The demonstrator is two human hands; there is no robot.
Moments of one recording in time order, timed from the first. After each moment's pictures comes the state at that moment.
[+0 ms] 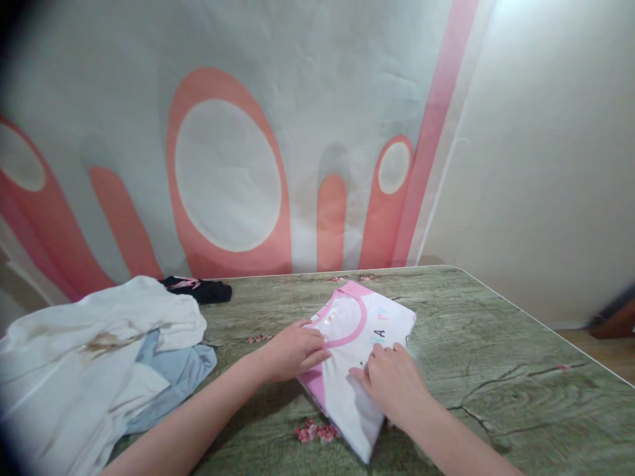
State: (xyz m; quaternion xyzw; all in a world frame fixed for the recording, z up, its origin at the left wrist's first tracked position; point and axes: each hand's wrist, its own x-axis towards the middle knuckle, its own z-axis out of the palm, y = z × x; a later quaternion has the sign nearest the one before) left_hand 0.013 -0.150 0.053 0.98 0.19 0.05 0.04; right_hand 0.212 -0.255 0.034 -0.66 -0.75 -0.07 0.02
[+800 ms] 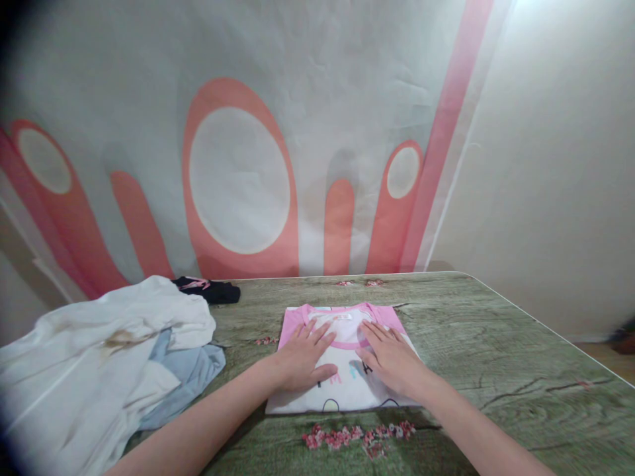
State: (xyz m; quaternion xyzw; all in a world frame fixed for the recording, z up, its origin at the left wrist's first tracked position) left_hand 0.007 -0.151 0.022 0.94 0.32 0.01 0.10; right_hand 0.248 -0.204 -0.001 -0.62 -0.78 0.04 0.07
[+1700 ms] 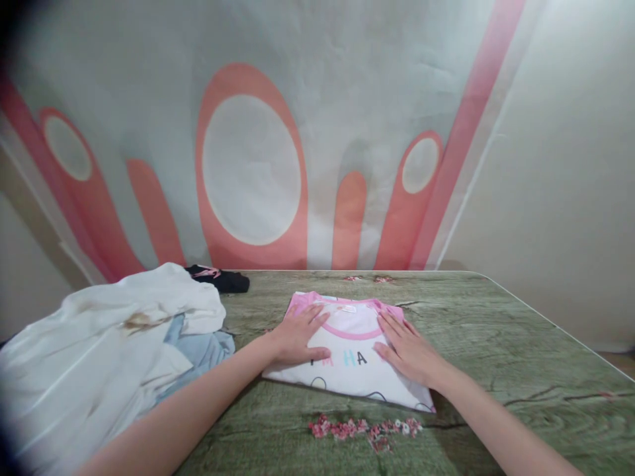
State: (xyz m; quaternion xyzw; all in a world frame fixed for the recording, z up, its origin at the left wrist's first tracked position) left_hand -0.018 -0.122 0.021 0.94 0.33 0.02 0.10; right_hand 0.286 -0.192 -0.019 -0.60 -0.80 0.05 0.06
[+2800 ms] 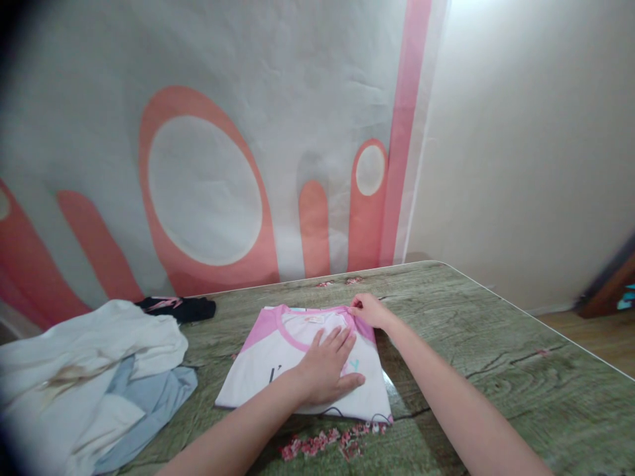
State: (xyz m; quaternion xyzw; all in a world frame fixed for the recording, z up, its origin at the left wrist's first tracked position) left_hand 0.092 -0.174 0.022 0.96 0.27 0.00 0.12; right_hand 0.310 -0.105 -0.013 -0.65 -0.70 0.15 0.25
